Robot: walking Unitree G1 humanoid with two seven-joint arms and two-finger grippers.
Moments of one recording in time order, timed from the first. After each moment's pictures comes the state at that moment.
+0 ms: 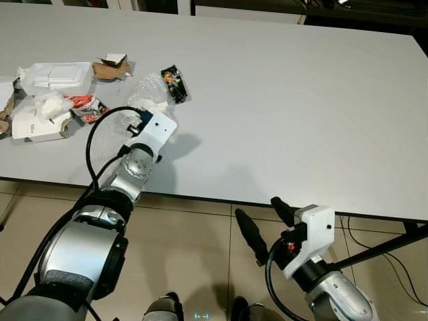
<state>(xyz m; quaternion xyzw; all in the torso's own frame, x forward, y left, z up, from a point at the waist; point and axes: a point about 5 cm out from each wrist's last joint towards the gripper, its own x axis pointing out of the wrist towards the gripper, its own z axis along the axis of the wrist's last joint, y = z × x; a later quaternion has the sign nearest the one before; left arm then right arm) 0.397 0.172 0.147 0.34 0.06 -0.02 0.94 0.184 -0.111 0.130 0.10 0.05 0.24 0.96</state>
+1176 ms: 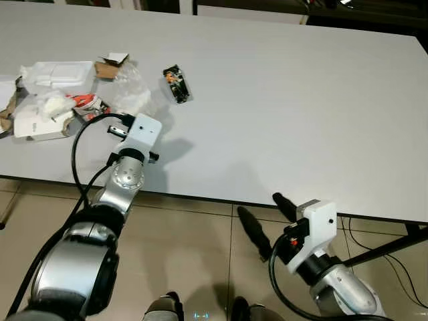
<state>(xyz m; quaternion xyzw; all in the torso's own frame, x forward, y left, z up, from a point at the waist) 0.384 0.186 0.150 0.27 -0.05 0.04 0.96 0.195 -0.119 0.133 0.08 0.04 0.25 0.97</state>
